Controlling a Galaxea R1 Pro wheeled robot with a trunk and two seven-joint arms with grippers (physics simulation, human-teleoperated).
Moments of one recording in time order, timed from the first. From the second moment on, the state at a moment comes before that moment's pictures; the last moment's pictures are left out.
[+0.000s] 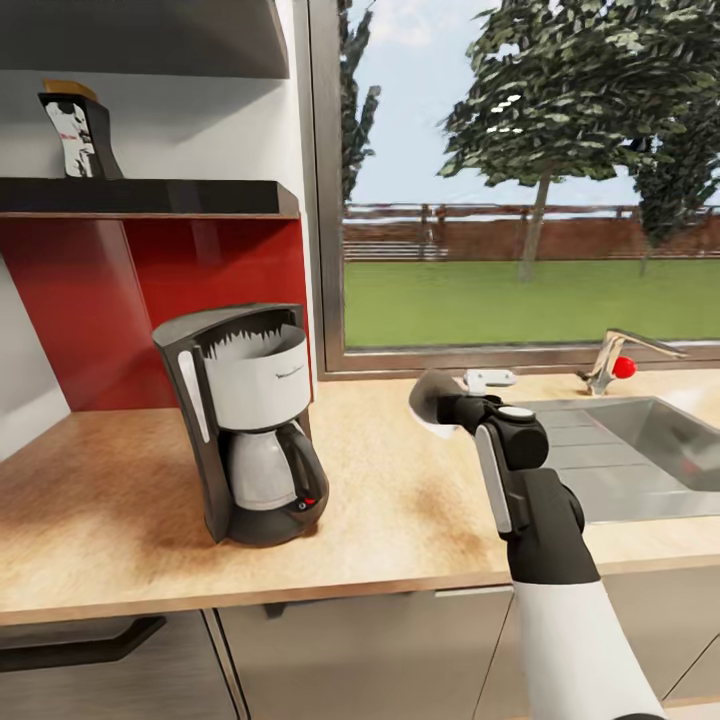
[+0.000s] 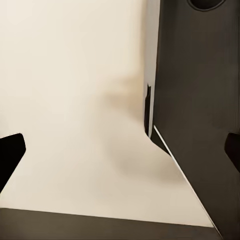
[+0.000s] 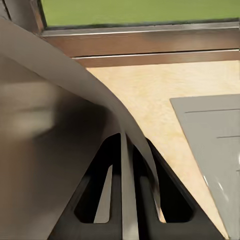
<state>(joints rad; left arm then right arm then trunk) 0.03 0.07 -0.01 0.00 -0.01 0.02 0.10 -0.74 0.15 0.04 -1.51 0.05 0.93 -0.09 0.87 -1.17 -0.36</state>
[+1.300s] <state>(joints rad) 0.03 0.07 0.00 0.01 -0.01 0.03 0.11 -0.73 0.14 0.04 -1.49 0.01 0.93 -0.08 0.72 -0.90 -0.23</state>
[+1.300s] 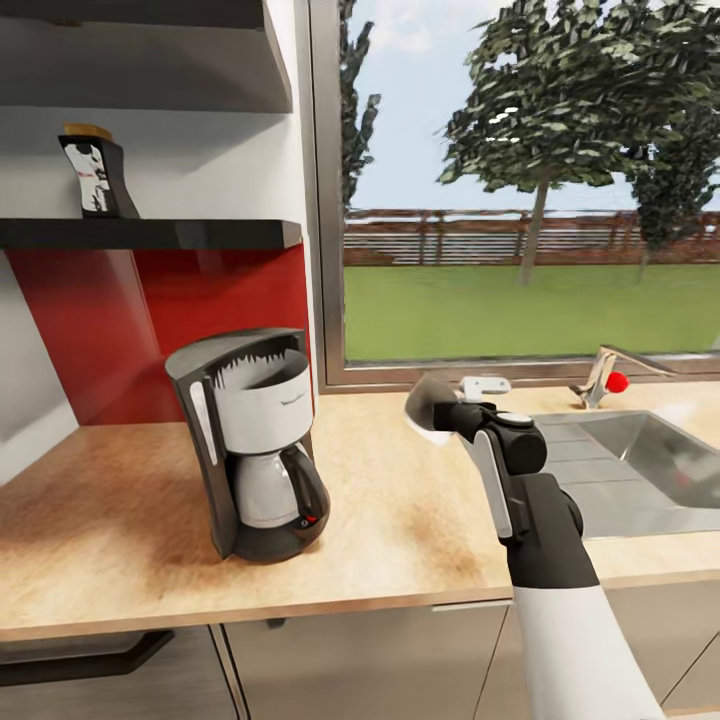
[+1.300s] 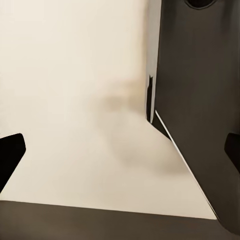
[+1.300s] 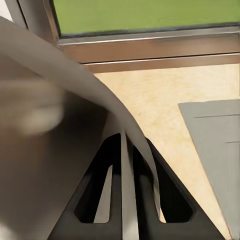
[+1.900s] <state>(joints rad) 0.03 0.07 0.00 0.01 -0.01 0.02 0.11 -0.72 0.14 0.04 -1.49 0.01 0.93 -0.07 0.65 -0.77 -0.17</state>
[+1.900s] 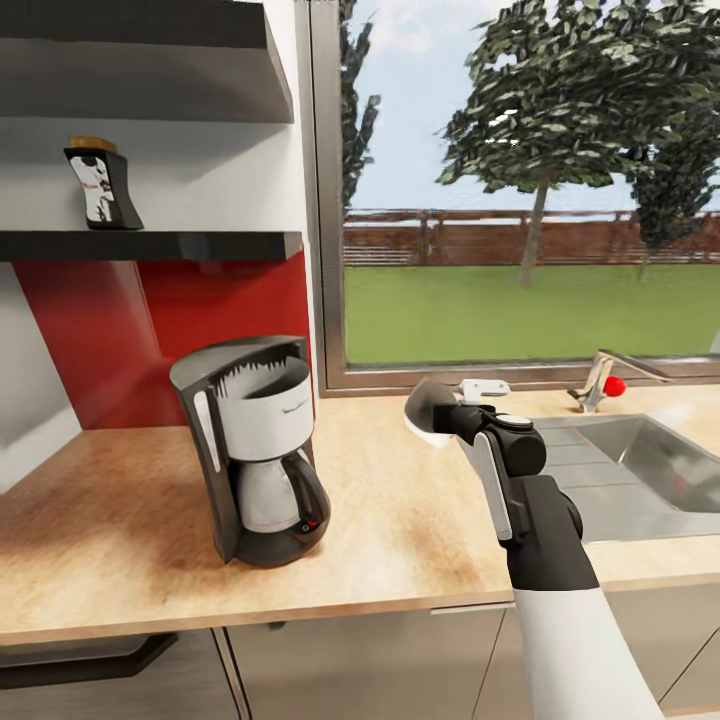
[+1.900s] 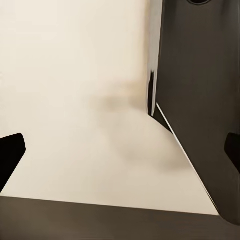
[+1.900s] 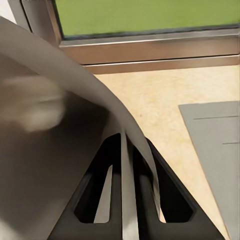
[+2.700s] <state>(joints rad) 0.03 0.06 -0.01 0.01 -0.01 0.02 0.11 -0.72 0.14 0.04 -1.49 0.01 0.93 -0.07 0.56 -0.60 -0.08</state>
